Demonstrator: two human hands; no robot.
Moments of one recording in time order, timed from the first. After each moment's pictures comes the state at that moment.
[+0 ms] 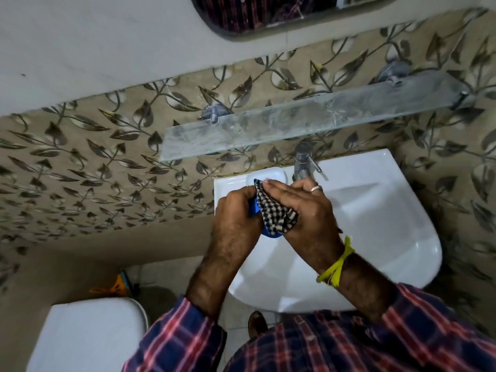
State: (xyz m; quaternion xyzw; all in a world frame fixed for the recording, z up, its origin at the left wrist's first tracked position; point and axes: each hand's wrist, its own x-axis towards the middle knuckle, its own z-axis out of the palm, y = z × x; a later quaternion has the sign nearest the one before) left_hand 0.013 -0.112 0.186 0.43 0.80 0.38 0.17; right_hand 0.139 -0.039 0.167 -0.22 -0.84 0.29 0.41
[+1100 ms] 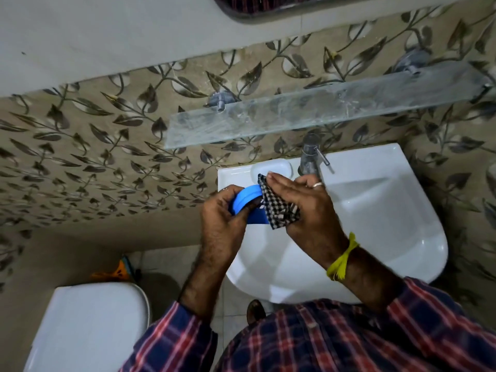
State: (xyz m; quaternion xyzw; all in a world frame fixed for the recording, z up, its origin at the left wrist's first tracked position) left_hand 0.003 -0.136 0.169 0.33 0.72 0.58 0.19; right_hand 0.134 -0.038 0.159 -0.23 -0.86 0.28 0.36
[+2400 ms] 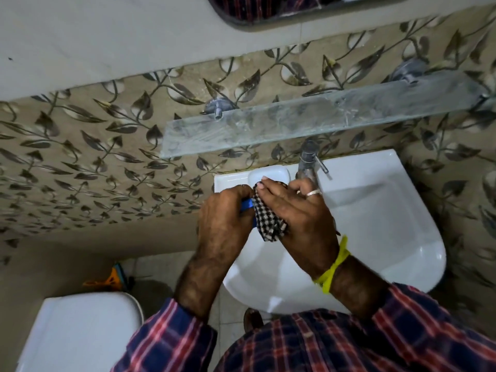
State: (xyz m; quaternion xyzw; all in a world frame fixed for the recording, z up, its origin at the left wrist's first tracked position) left_hand -0.006 -0.119 0.201 0.45 0.85 0.28 0.06; right_hand 0.123 -0.040 0.161 -0.19 -0.89 0.13 0.39
